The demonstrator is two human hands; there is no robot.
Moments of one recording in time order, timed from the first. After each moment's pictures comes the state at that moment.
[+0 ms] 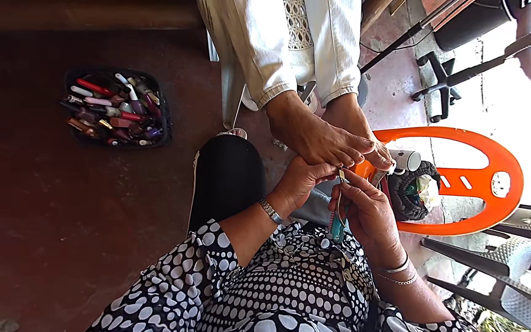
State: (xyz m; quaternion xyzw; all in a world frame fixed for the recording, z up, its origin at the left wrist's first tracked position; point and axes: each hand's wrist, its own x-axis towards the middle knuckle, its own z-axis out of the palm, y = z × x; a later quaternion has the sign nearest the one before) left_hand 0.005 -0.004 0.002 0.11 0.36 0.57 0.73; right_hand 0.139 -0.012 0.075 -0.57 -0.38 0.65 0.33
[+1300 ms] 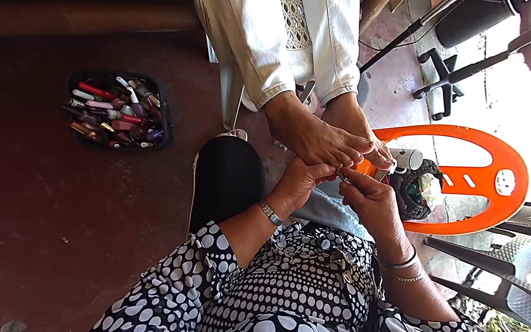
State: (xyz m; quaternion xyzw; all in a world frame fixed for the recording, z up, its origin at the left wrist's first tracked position) left_hand 0.005 -0.005 0.003 0.09 0.34 0.58 0.74; right_hand 0.155 0.002 0.074 -0.59 -0.67 0.41 0.19
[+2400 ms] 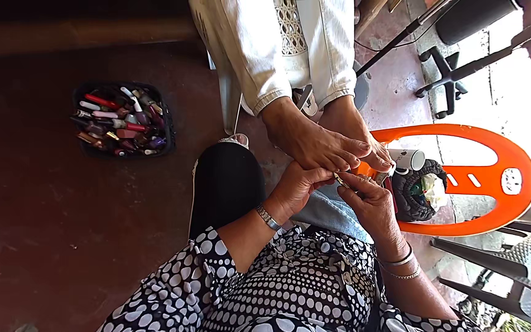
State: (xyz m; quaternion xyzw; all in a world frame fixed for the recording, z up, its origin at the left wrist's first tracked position) left_hand 0.006 -0.003 -0.003 0.07 0.31 0.59 0.74; right_hand 0.171 0.007 0.056 -0.55 -0.73 0.35 0.21
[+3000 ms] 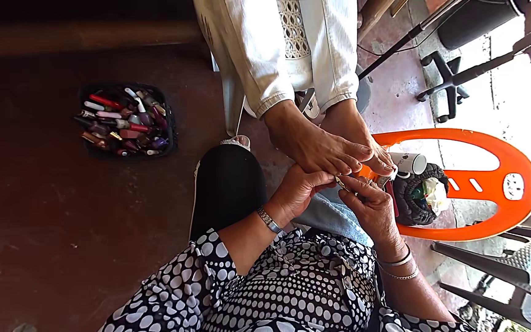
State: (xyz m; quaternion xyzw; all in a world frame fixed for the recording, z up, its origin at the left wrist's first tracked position) left_hand 0.007 -0.003 -0.004 0.07 0.30 0.60 0.74; right_hand 0.178 0.011 0.043 -0.49 -0.75 0.35 0.26
